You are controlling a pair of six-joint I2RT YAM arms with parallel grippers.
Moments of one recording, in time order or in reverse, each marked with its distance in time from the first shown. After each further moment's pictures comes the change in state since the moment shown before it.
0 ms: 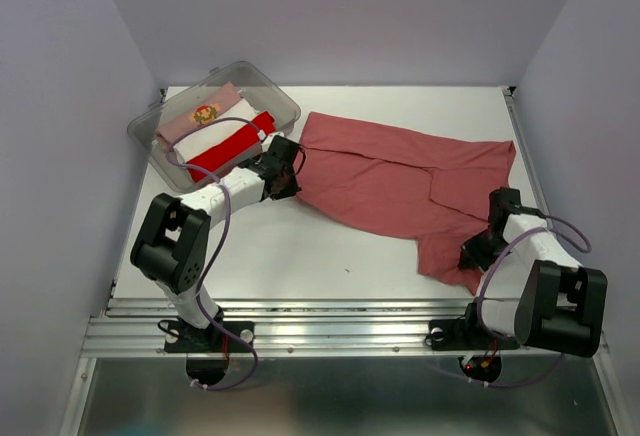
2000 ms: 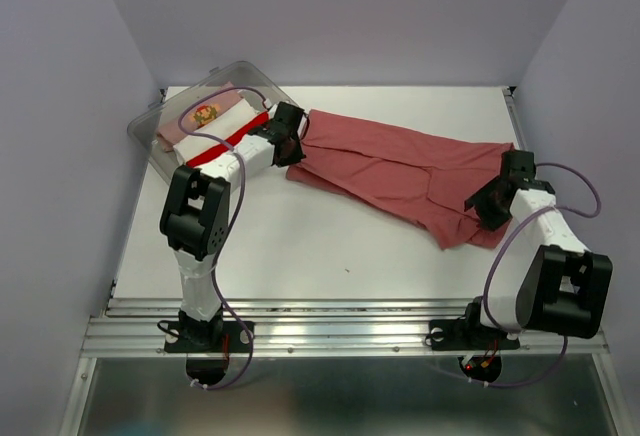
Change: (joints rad) left arm 0.074 0.269 0.379 -0.059 0.011 0.073; right arm 0.000 0.112 0.277 0.209 0.045 -0.161
